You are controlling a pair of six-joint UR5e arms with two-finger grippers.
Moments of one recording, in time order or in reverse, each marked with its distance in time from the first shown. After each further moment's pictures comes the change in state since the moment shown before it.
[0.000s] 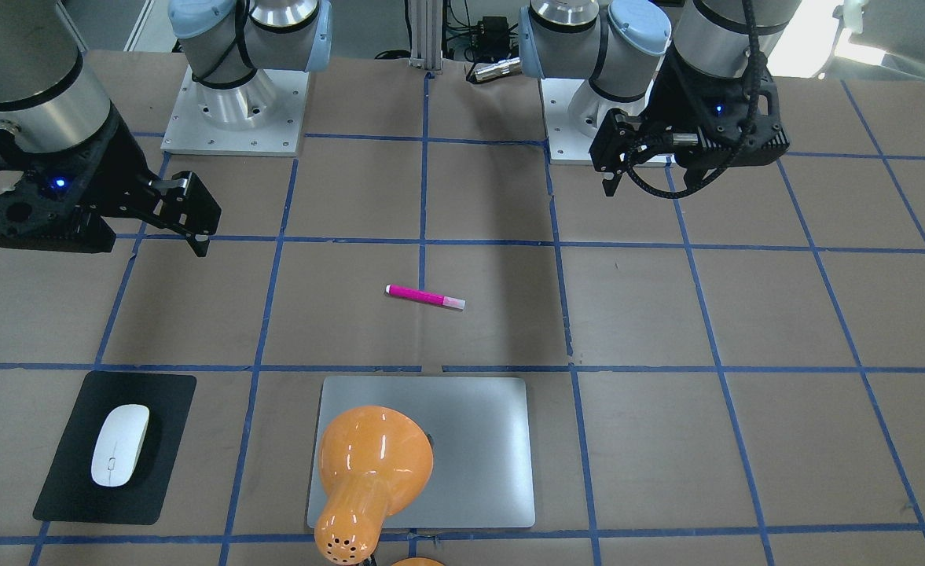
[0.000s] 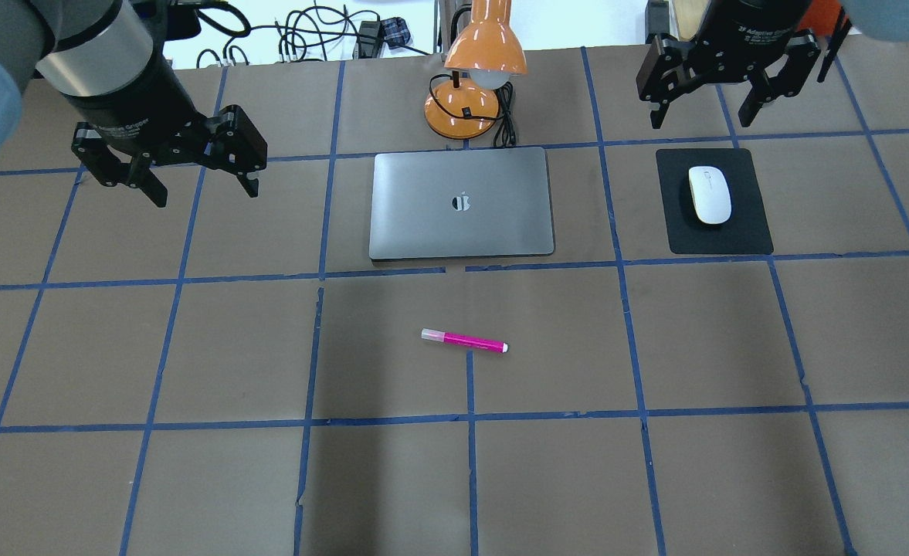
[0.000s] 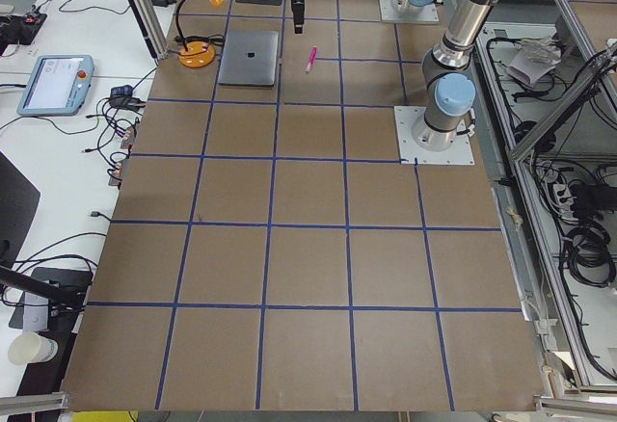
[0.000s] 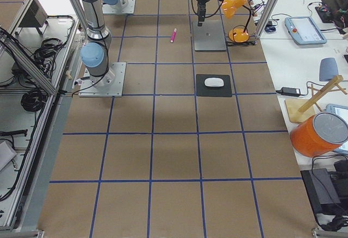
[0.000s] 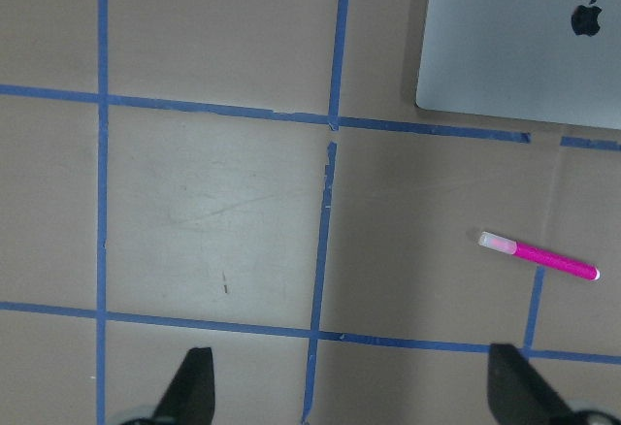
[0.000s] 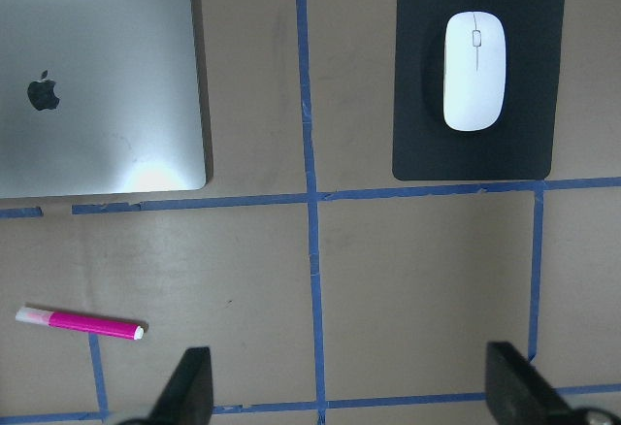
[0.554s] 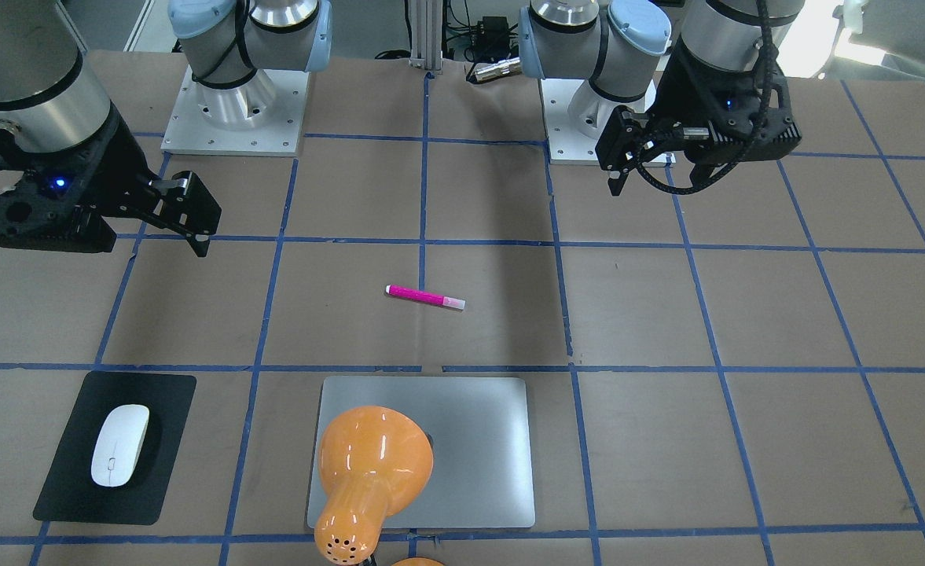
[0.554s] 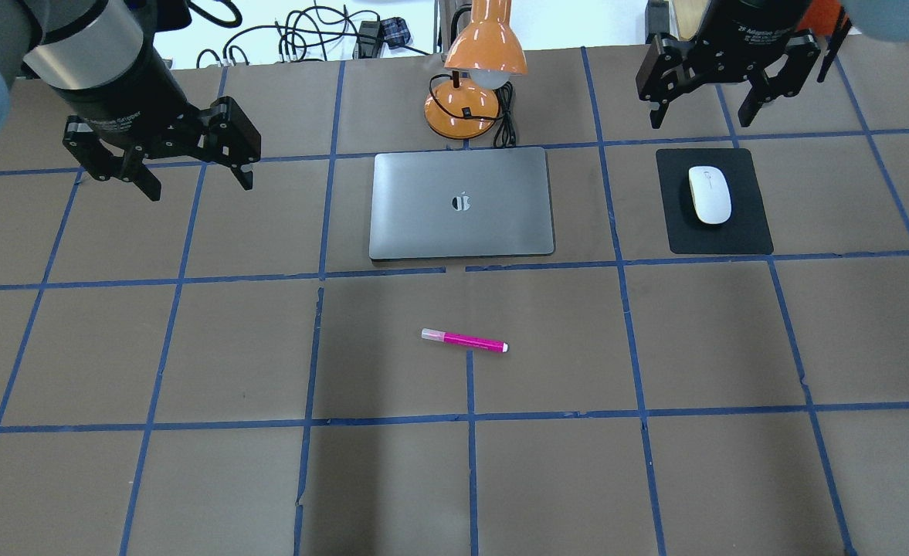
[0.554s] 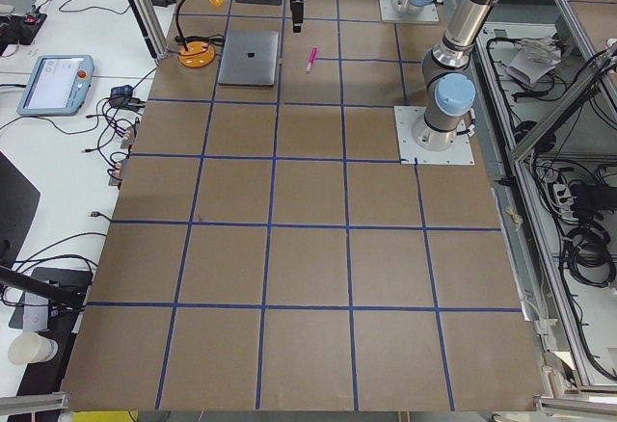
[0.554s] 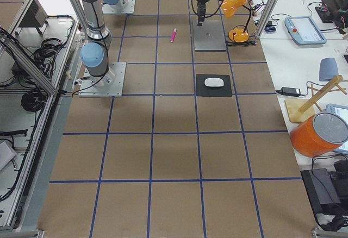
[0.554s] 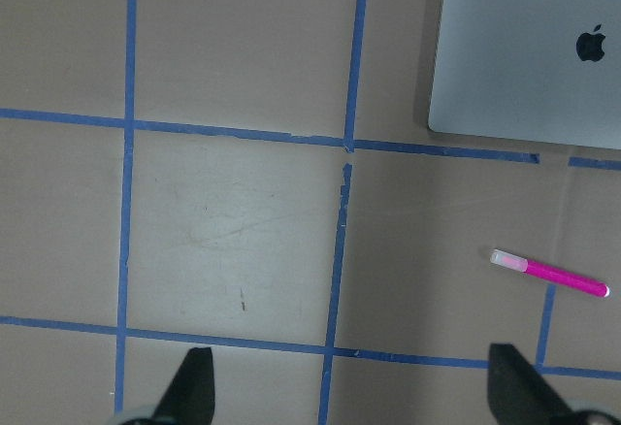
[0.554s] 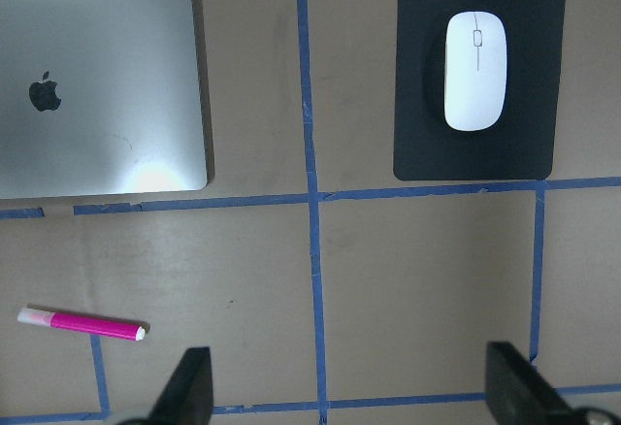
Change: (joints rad) left arm 0.006 0.003 0.008 0.004 0.000 -0.008; right arm 0.000 0.000 0.000 0.000 0.000 0.002
